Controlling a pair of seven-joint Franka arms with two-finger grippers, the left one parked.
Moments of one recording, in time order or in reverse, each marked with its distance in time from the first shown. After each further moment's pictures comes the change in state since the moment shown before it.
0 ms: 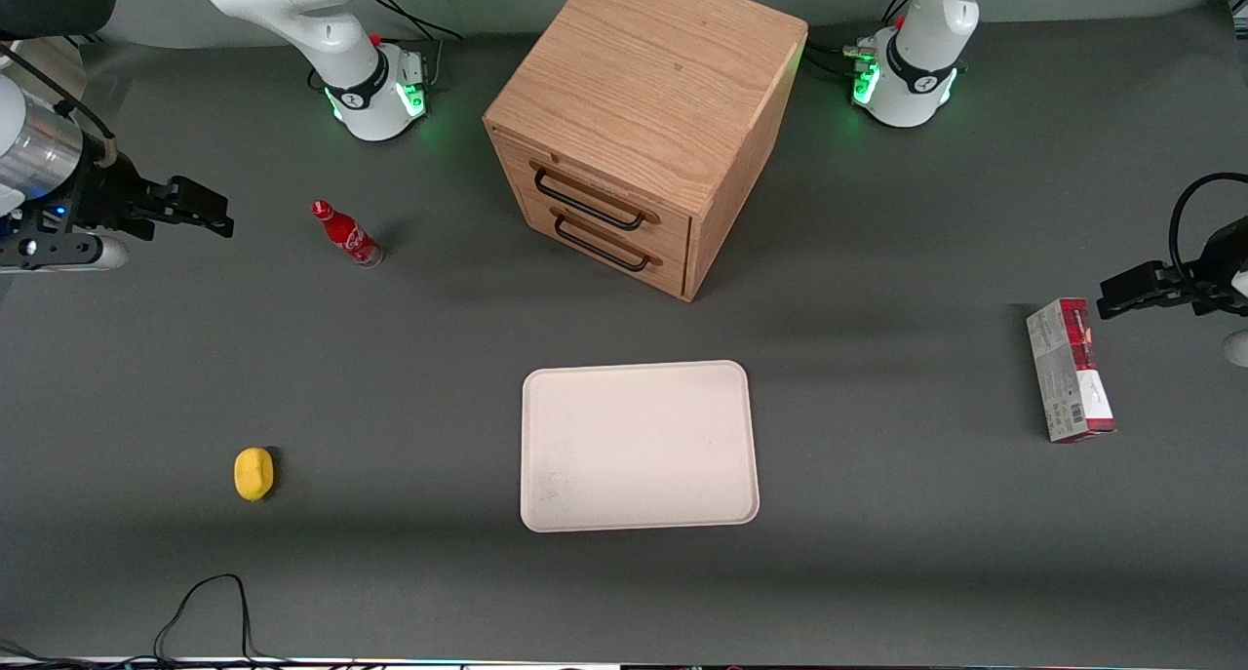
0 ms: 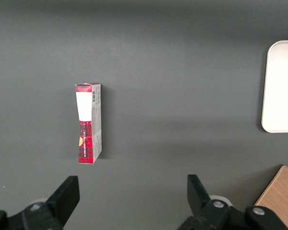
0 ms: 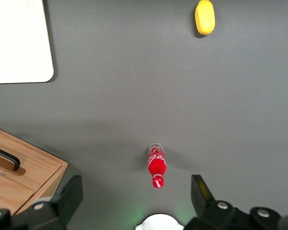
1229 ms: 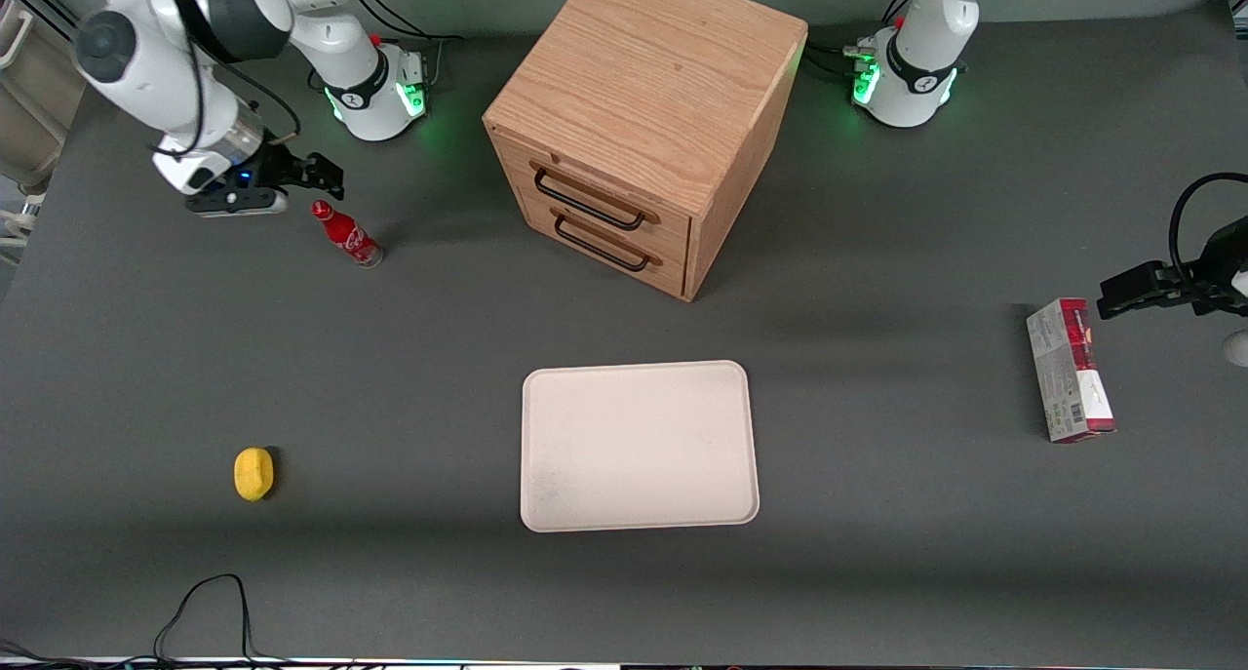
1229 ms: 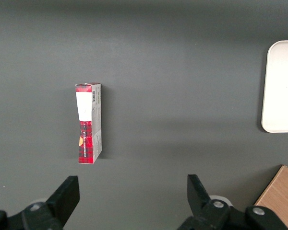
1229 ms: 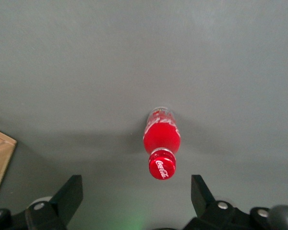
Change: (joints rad) arm -0.009 -0.511 -0.006 -1.123 0.000 0.638 0.000
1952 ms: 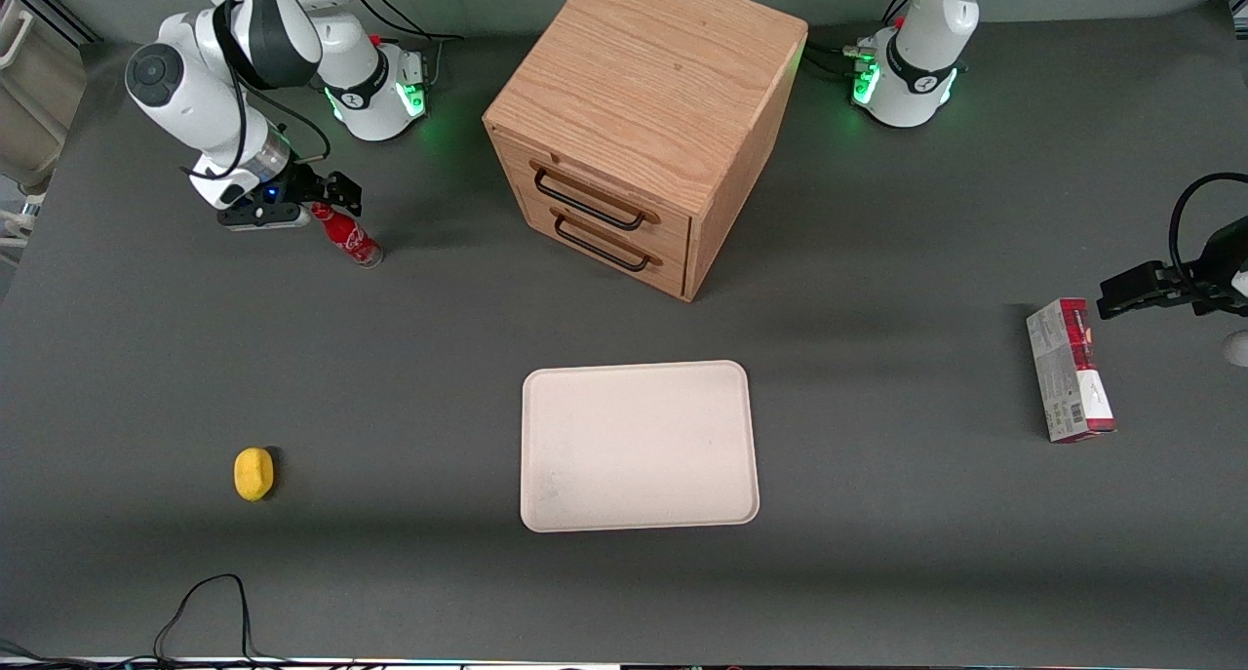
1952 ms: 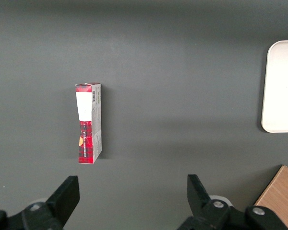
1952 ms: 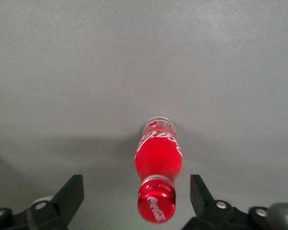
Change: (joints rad) arm 0.000 0.088 -0.023 -0.077 -0.001 0.198 -0.028
